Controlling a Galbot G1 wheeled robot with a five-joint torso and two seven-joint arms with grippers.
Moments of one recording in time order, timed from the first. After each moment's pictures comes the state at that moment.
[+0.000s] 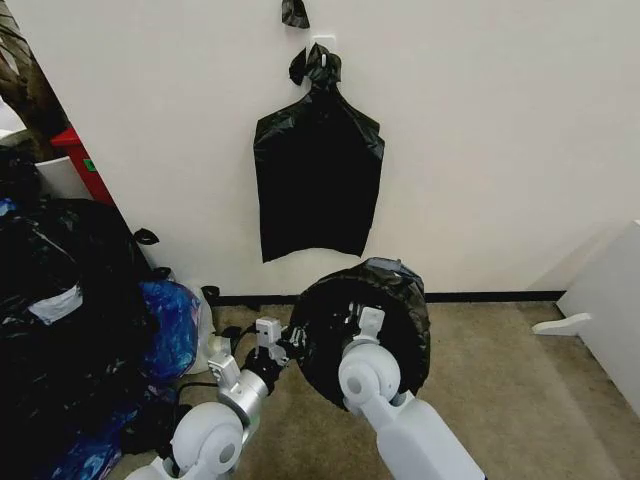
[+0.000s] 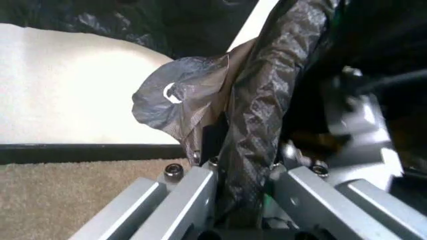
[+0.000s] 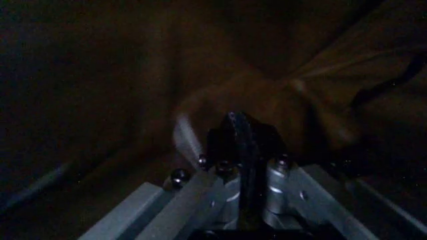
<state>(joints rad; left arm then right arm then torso) 1.32 -1.03 -0.10 -2.06 -0.80 0.07 -0.07 -1.01 1.43 -0.05 1.84 0.75 -0.49 0.84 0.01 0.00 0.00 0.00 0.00</state>
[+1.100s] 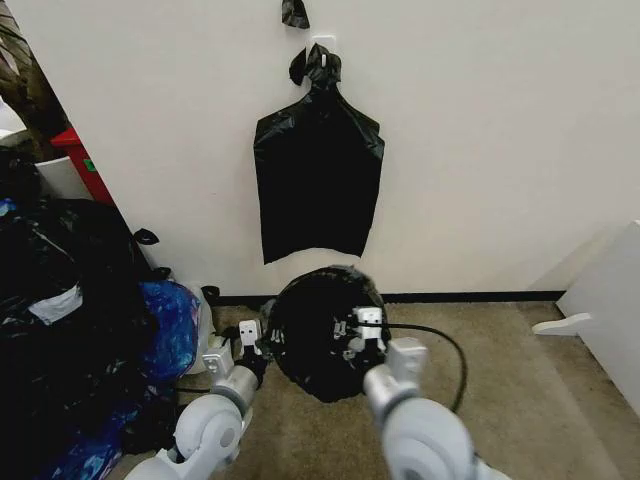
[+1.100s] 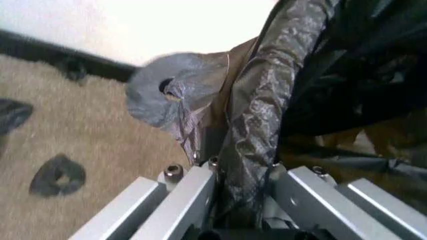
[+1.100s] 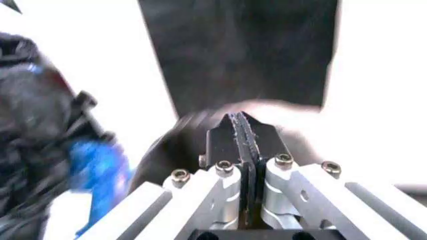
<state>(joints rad) 1.29 -1.07 -0.14 -2.00 -0.95 0.23 -0.37 -1.35 1.16 0.07 2.40 0.51 -0.40 0.40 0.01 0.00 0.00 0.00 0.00</state>
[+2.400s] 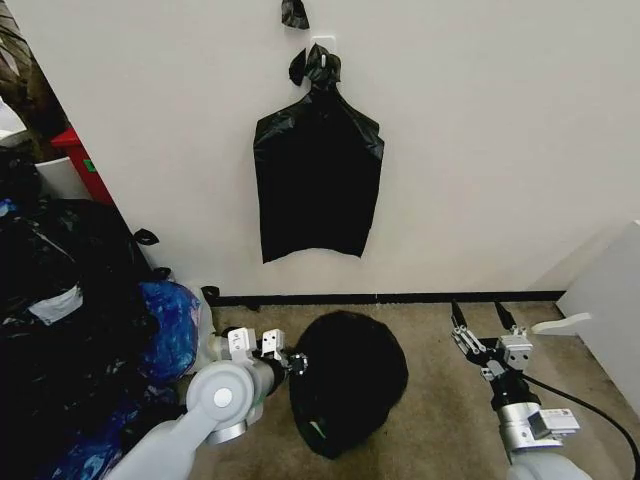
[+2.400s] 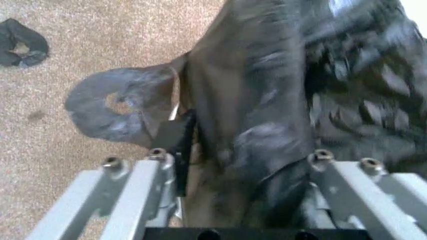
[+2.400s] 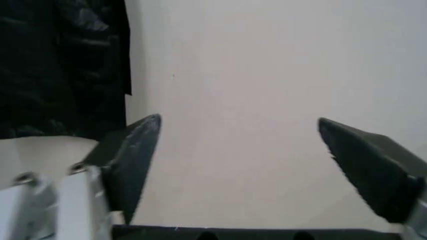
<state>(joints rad) 1.07 -1.00 0.01 -2.06 -1.50 0.58 -0.81 -1.68 1.36 0.68 2.13 0.21 0.19 -0.03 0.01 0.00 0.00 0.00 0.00</state>
